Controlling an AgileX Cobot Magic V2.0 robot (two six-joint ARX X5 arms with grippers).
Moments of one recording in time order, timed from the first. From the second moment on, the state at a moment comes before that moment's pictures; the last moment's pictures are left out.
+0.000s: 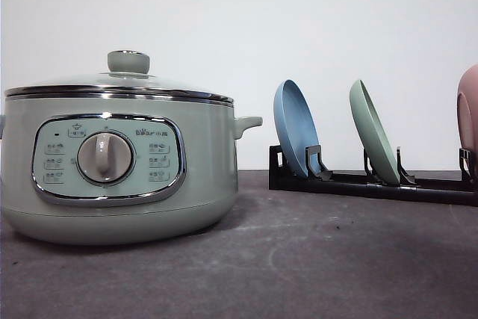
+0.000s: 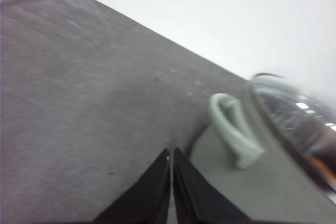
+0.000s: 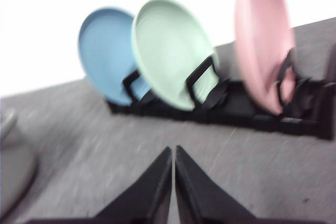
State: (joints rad) left_arx 0.02 0.01 0.05 -0.15 -0.01 -0.47; right_arx -0.02 0.01 0.03 -0.07 -0.19 0.32
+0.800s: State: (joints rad) left_arx 0.02 0.46 0.70 -0.47 0.28 -0.30; right_arx -0.02 0.40 0.69 -0.39 -0.26 0.21
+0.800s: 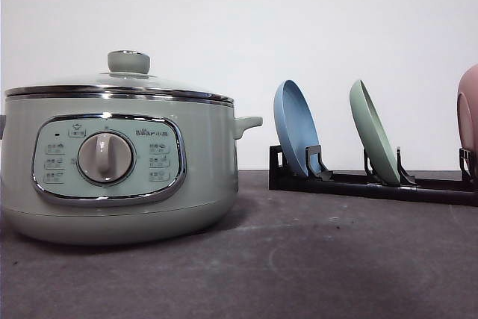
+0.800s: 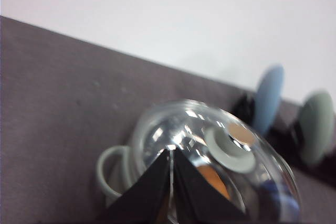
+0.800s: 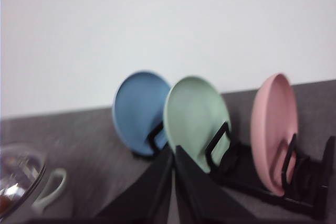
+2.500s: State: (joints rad) left_arx -0.03 0.76 1.07 -0.86 0.50 0.03; right_arx 0.06 0.82 1.11 -0.77 -0.50 0.06
